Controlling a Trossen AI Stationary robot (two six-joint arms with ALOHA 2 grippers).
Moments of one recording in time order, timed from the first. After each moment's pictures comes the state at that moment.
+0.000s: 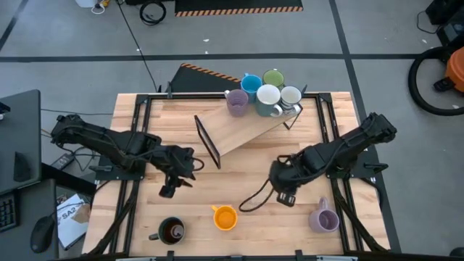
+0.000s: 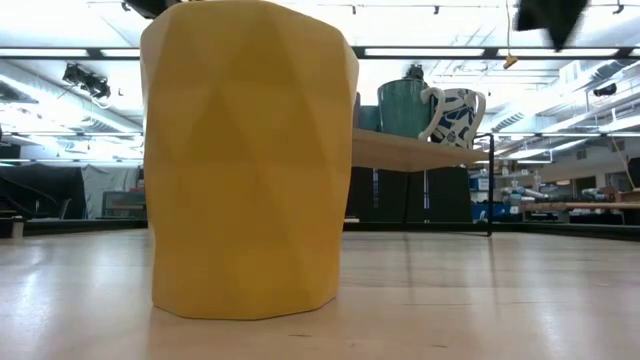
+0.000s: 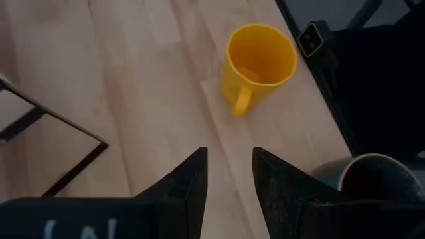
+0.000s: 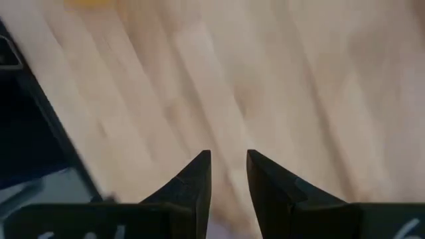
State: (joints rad) left arm -0.27 1.18 1.07 -0.73 0.13 -0.03; right arm 0.45 1.55 1.43 -1.28 -0.03 0.91
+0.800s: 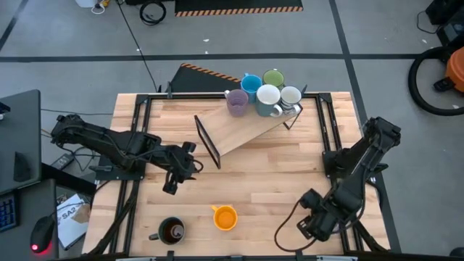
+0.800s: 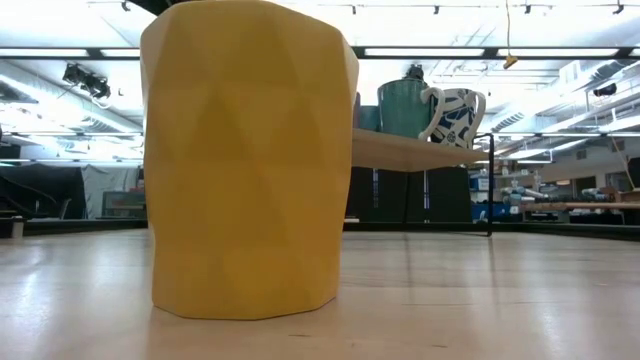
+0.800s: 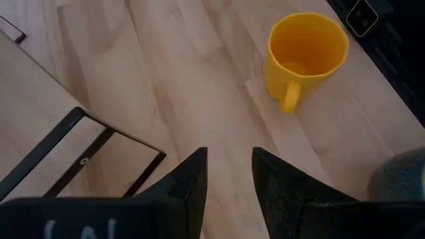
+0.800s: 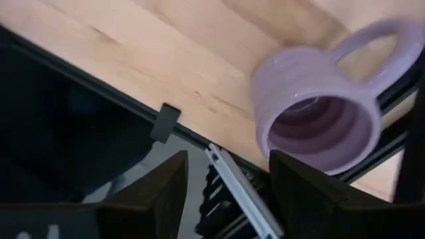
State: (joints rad) left arm -0.27 1.18 1.07 -0.72 -0.03 0.15; right arm 0.89 1.55 1.33 -1.15 -0.19 1.96
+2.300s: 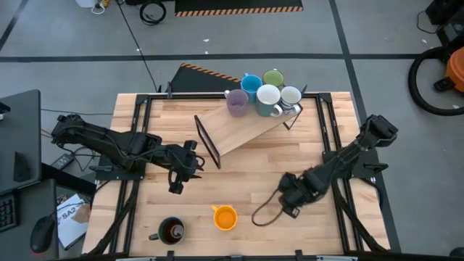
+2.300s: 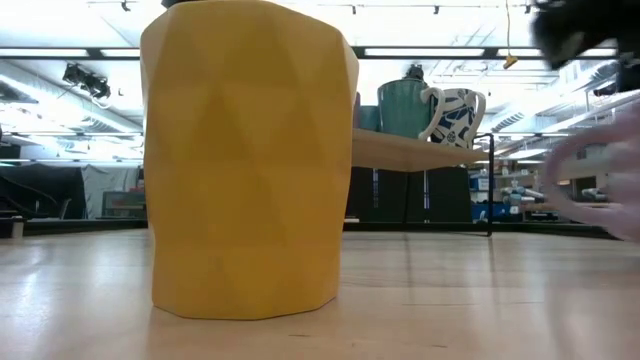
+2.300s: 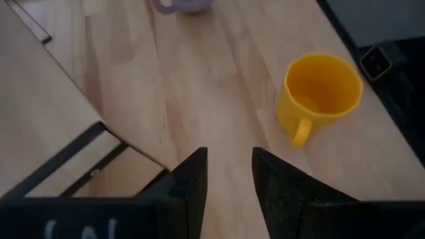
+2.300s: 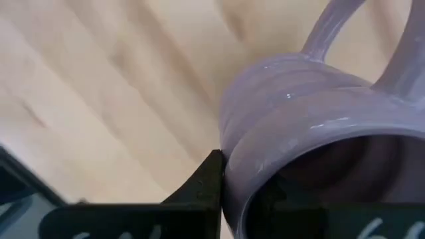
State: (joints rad) left arm -0.27 1.19 1.07 -0.63 -0.08 0.04; right arm 0.59 1.55 1.09 -1.03 -0.07 1.21
